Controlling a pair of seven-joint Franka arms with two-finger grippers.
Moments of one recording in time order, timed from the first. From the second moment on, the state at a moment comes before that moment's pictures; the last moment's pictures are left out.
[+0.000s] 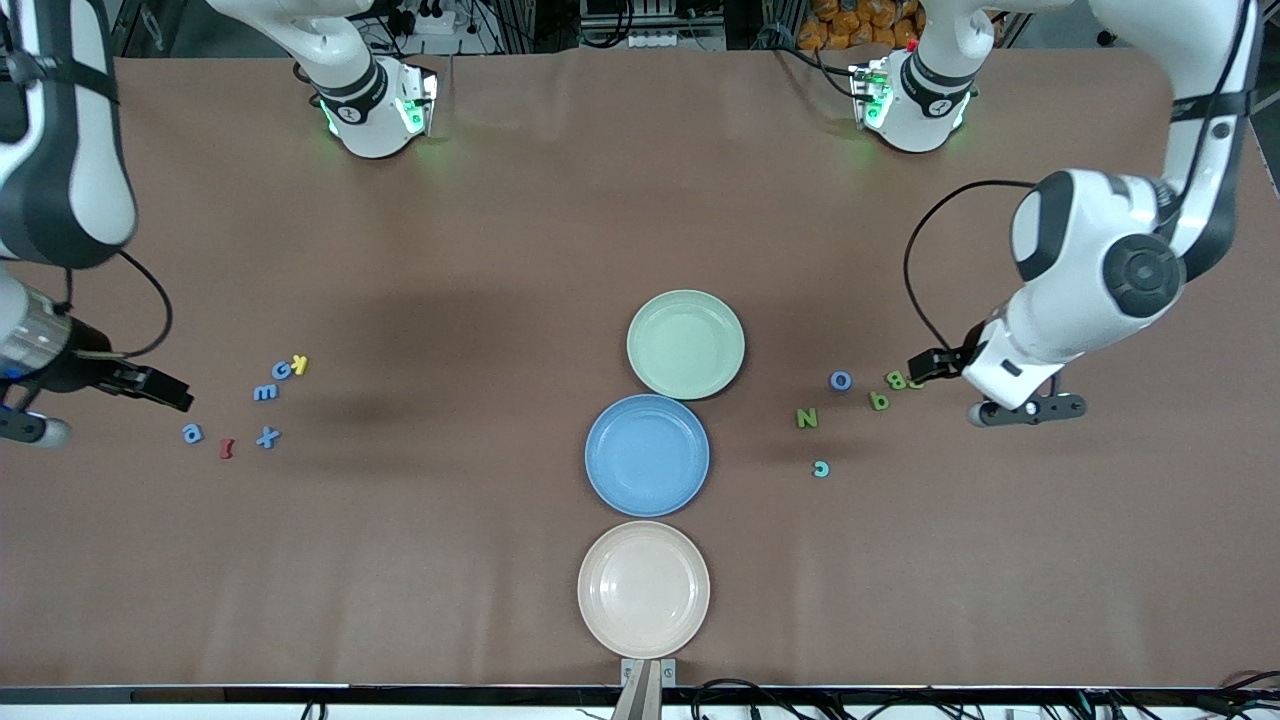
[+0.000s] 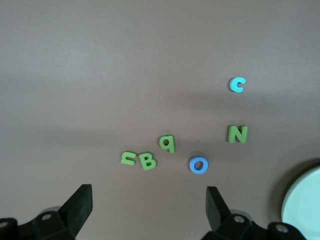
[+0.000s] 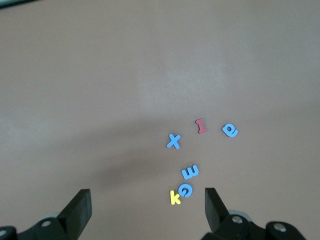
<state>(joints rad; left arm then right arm) -0.15 0.25 -0.04 -1.90 -0.04 2.11 -0.26 0.01 0.23 -0.13 -1.70 0.01 1.99 0.13</state>
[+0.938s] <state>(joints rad) -0.21 0.45 -0.05 -2.12 -0.04 2.70 -0.44 0.00 0.49 -0.14 -1.80 0.17 2.23 0.13</state>
